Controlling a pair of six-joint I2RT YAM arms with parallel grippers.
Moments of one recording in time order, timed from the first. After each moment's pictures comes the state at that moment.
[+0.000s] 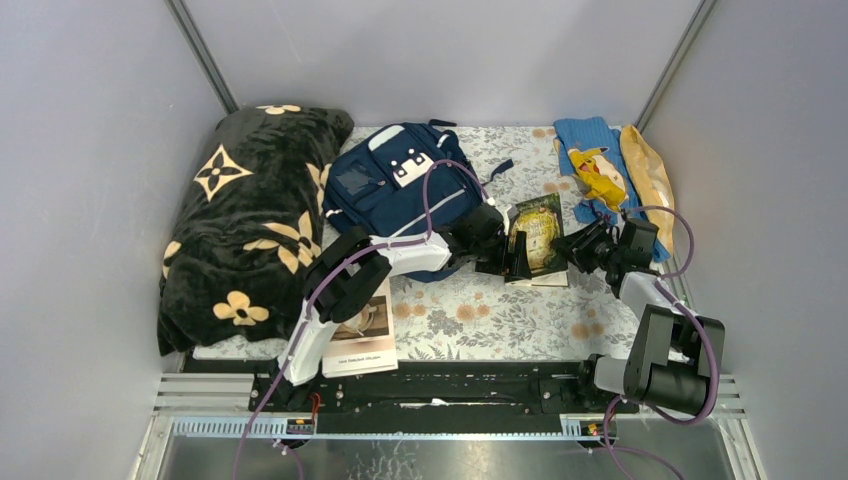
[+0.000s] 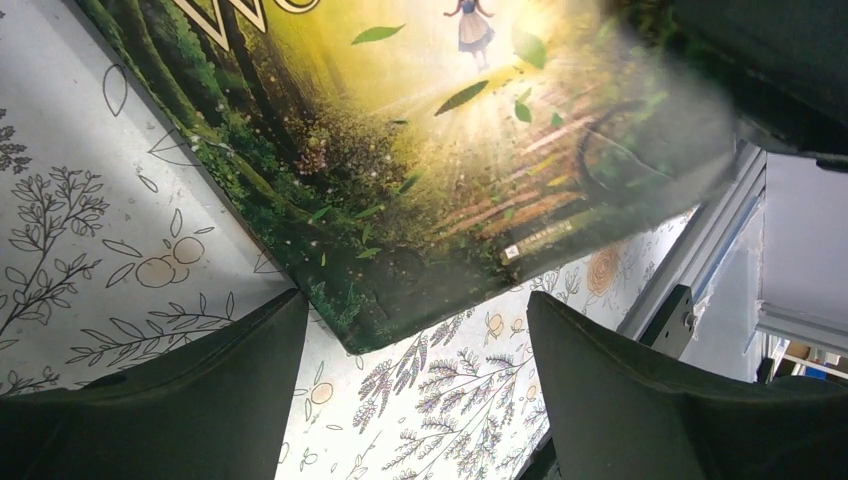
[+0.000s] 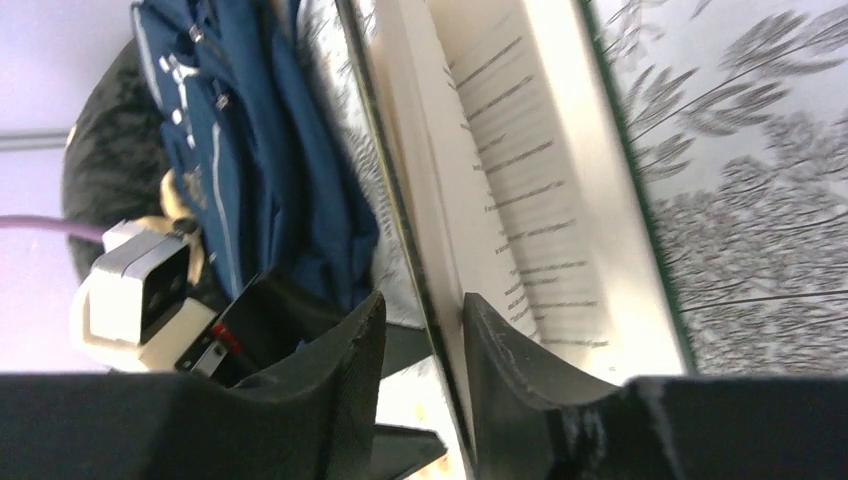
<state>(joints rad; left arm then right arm) -0.88 2.17 1.46 0.00 0.33 -0.72 -0.27 1.28 0.50 0.09 -0.56 0.75</state>
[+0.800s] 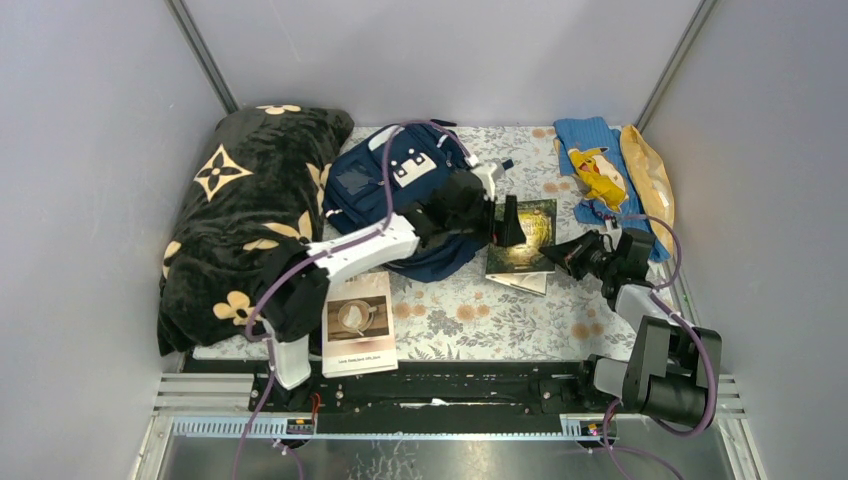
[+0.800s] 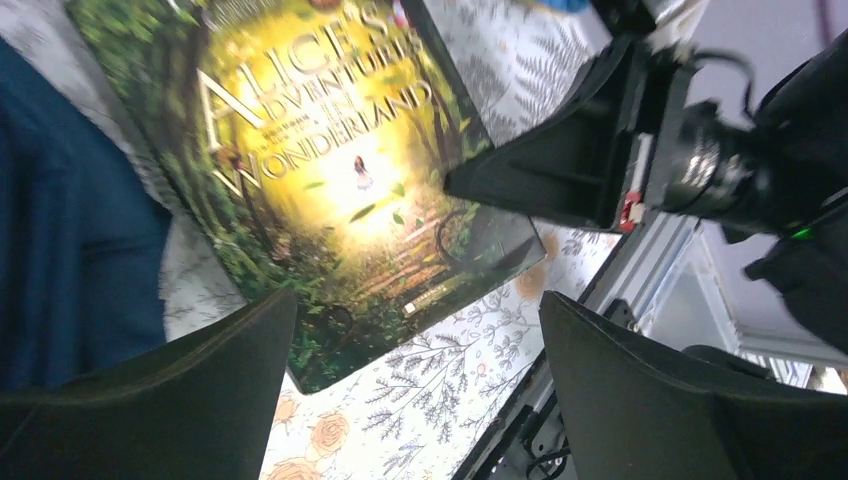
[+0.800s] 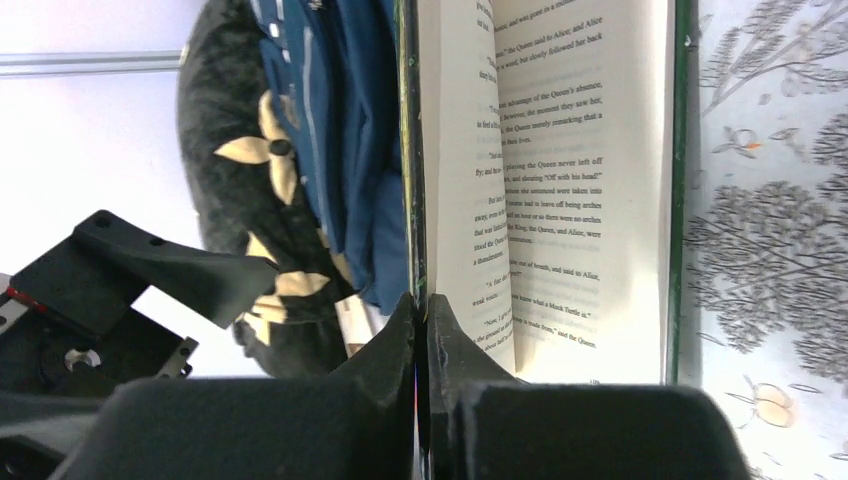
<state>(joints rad) -0.84 1.89 1.45 -0.12 0.24 -0.60 -0.25 1.23 0.41 0.19 -0.79 0.88</state>
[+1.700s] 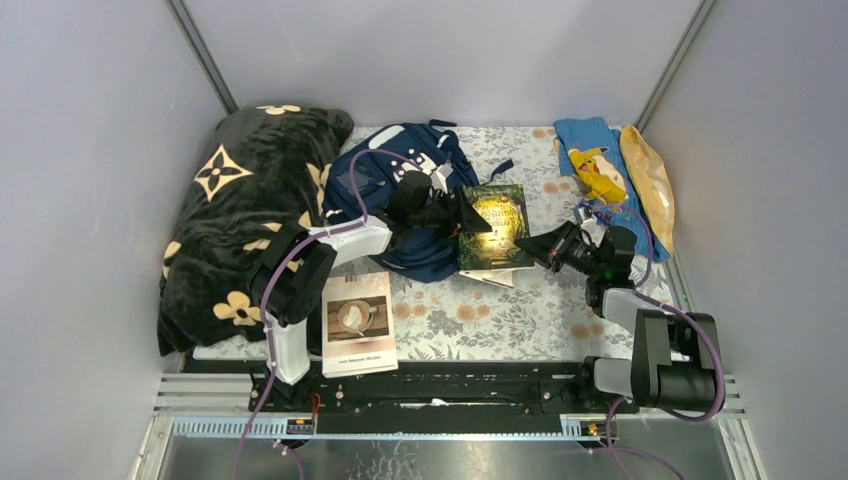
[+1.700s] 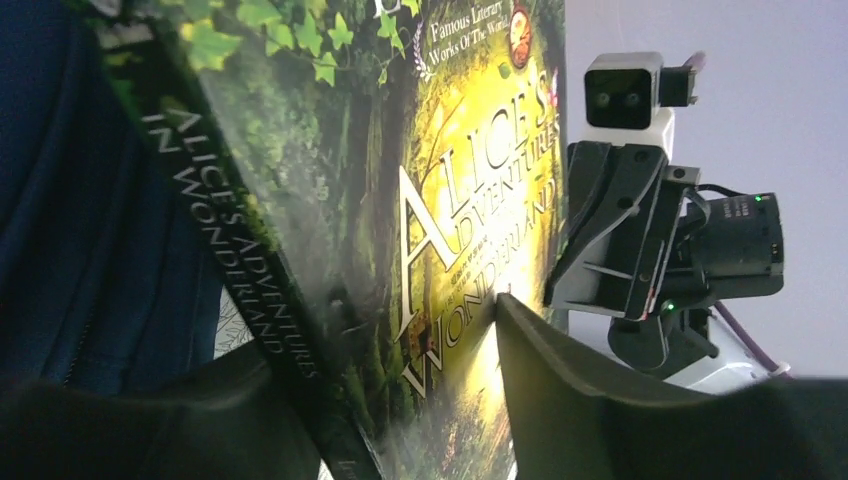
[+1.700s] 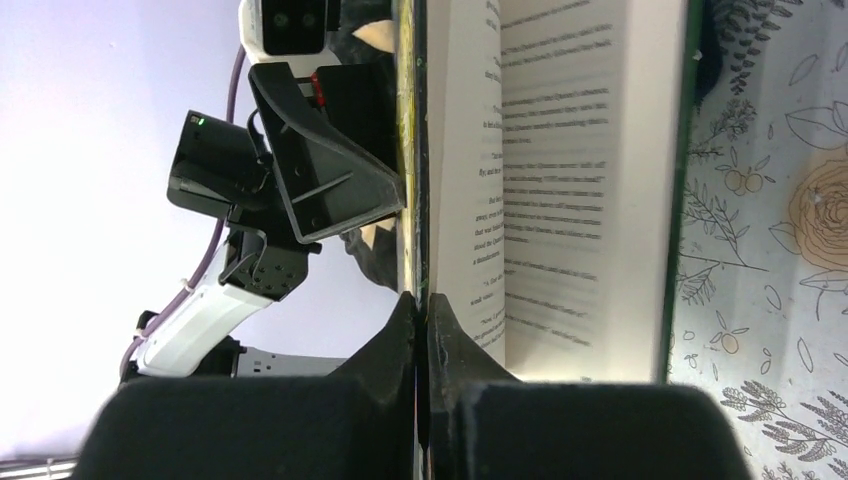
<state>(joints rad) -0.61 1.90 1.18 0.29 0.60 -1.01 -0.08 1.27 0.33 0.71 -0.96 1.25</state>
